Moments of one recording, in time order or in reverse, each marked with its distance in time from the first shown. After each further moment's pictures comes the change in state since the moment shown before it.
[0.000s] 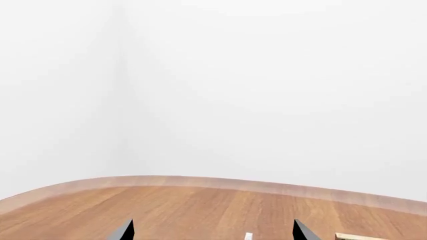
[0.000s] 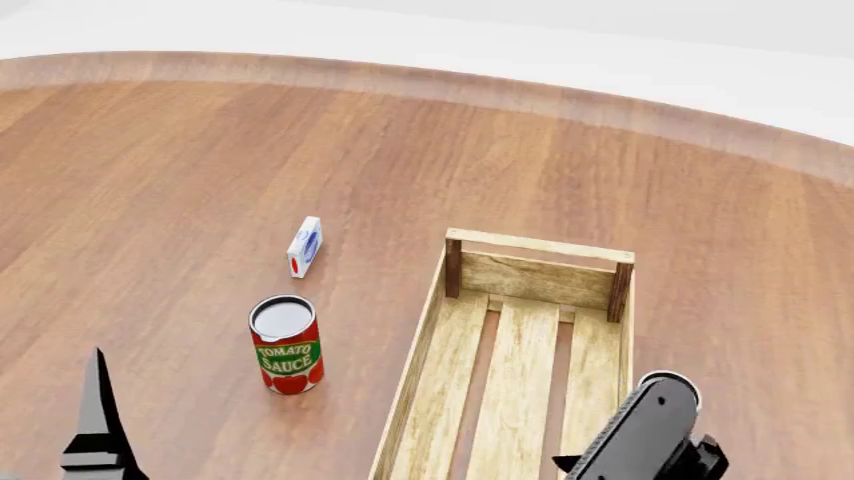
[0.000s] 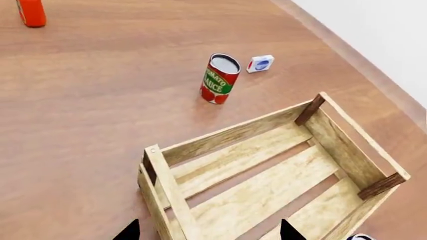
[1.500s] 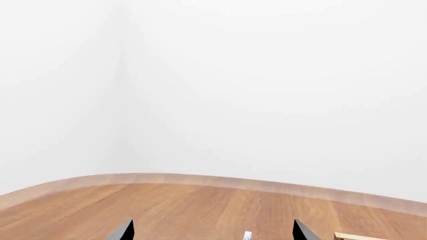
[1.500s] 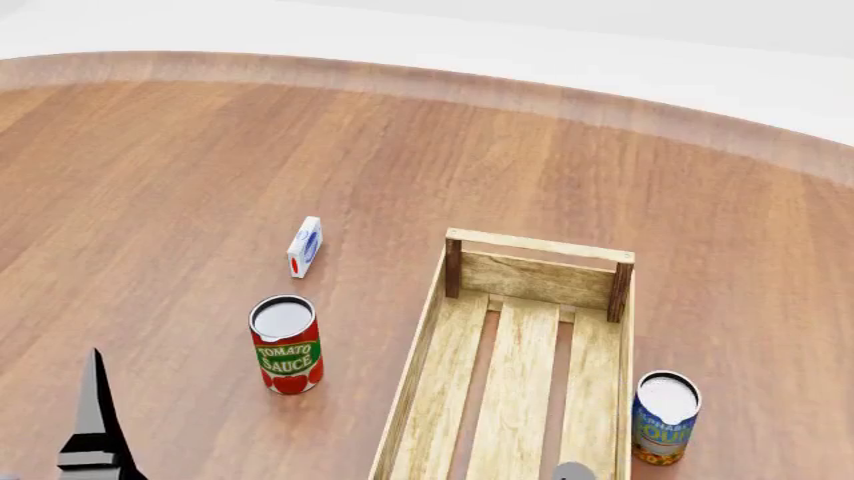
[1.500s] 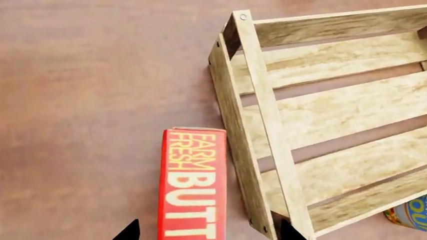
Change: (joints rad) left arm -0.003 -0.026 0.012 0.000 -0.035 0.005 -0.029; right arm 0.331 0.079 -0.480 -0.011 -0.067 0.289 -0.182
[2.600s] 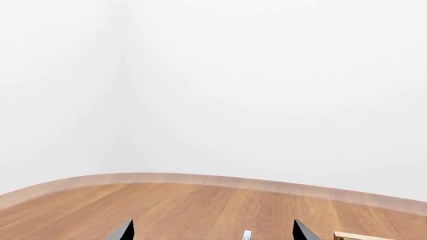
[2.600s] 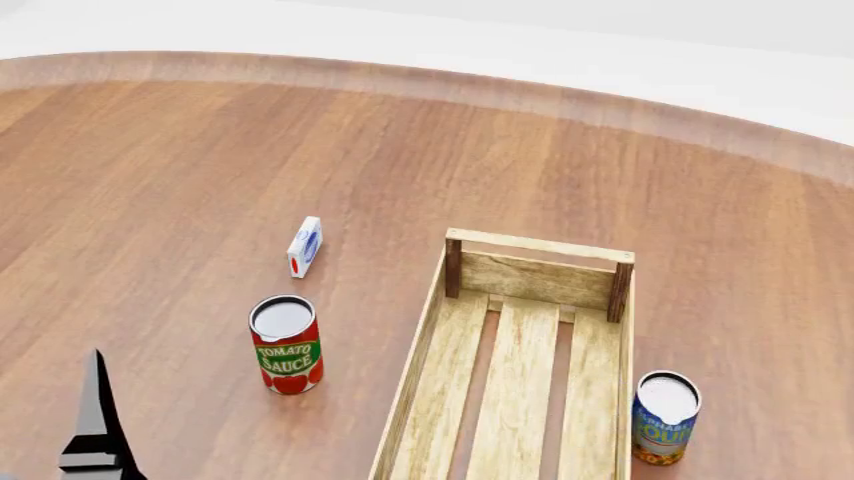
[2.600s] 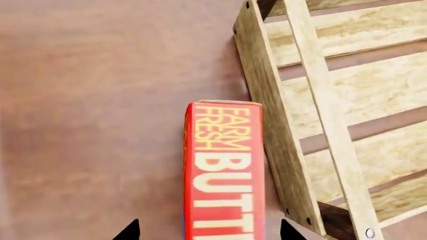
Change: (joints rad) left arm -0.002 -0.015 0.016 -0.001 -0.008 0.005 -0.020; right arm -0.124 0.019 -0.058 0.064 -0.037 -0.117 0.046
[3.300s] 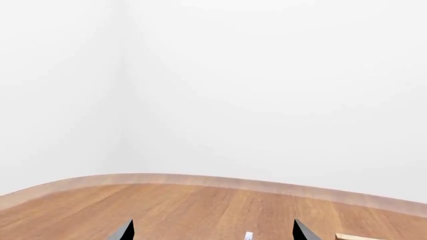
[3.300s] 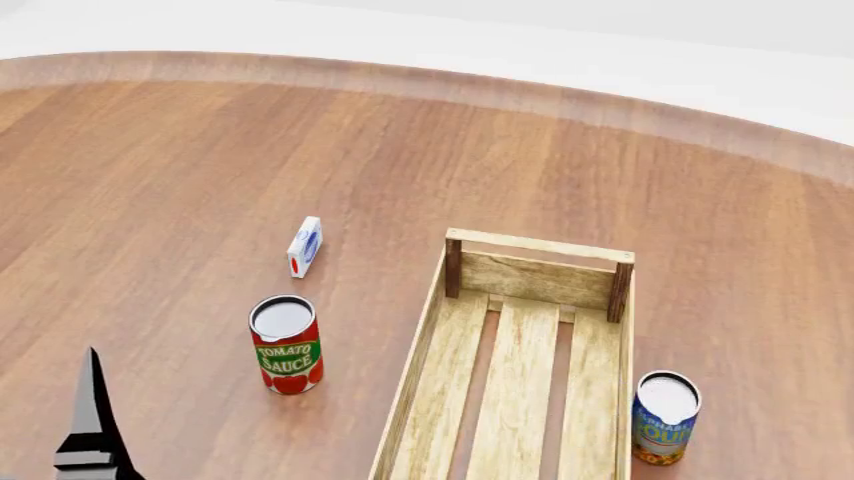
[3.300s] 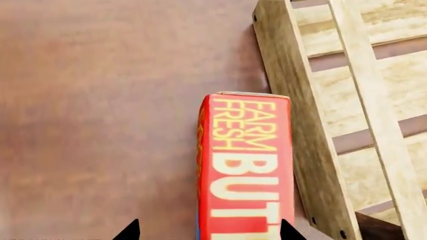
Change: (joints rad) left arm -0.001 -0.012 0.001 0.005 -0.011 0.001 -0.013; right arm -0.039 -0.027 -0.071 0.086 -0.057 -0.096 -0.004
